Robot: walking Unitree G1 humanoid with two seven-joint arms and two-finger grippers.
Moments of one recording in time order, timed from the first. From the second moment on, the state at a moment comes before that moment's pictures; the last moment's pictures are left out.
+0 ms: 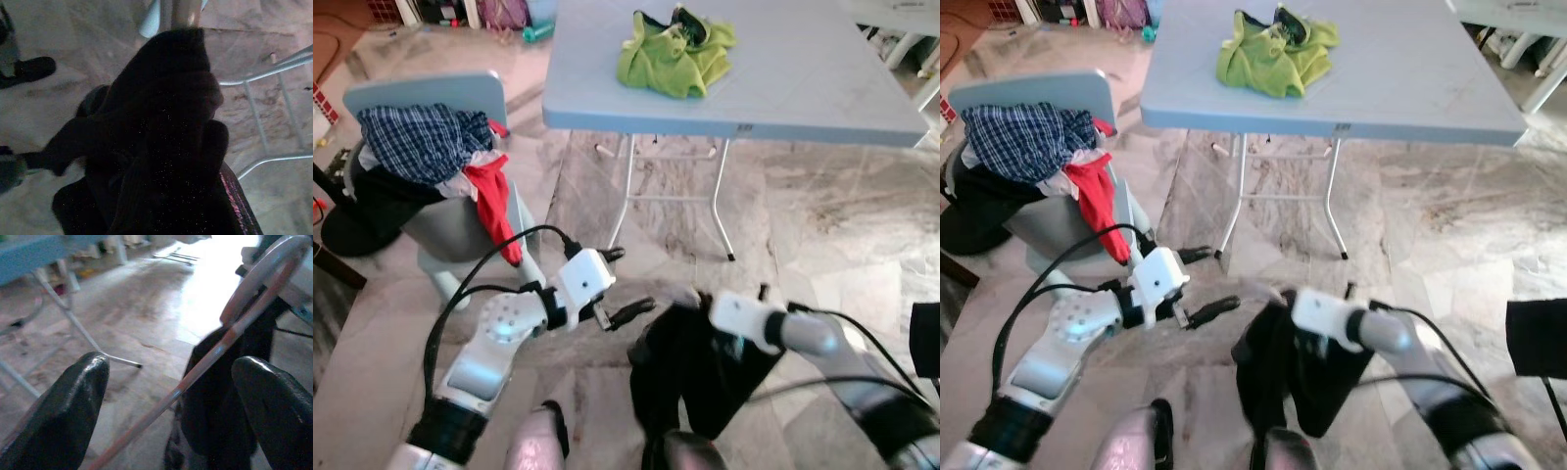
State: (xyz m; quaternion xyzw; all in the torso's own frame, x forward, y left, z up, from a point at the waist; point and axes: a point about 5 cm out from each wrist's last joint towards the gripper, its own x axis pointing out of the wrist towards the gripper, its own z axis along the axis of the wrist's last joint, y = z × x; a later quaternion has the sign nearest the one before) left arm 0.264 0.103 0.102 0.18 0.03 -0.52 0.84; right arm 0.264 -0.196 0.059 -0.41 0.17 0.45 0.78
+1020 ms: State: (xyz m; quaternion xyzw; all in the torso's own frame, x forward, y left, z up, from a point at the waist) left arm 0.275 0.106 0.076 0.19 0.11 -0.53 0.82; right arm 0.270 -0.202 0.076 -0.45 0.14 0.53 0.71
